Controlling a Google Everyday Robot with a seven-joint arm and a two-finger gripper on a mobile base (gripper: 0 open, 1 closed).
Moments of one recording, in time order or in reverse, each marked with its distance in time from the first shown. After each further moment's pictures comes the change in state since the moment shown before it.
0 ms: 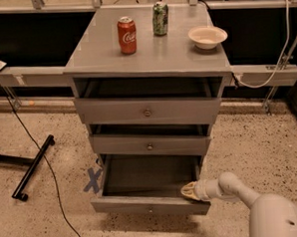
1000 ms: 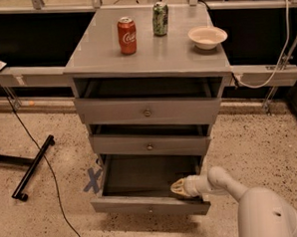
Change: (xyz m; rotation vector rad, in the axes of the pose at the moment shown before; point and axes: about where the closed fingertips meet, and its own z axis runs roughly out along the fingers) arm -0.041 0.000 0.032 -0.066 -0.039 -0.108
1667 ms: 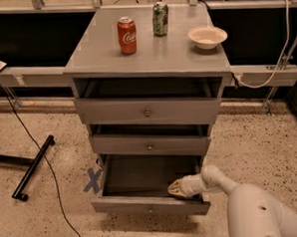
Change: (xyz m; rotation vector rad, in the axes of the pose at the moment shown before) arm 0.004 0.003 0.024 -0.055 0.039 -0.040
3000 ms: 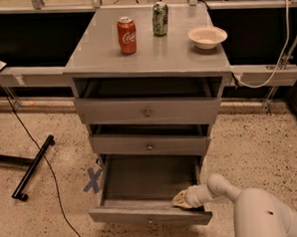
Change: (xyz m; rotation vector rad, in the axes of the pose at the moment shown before) arm 0.023 0.058 -0.007 -0.083 0.003 0.129
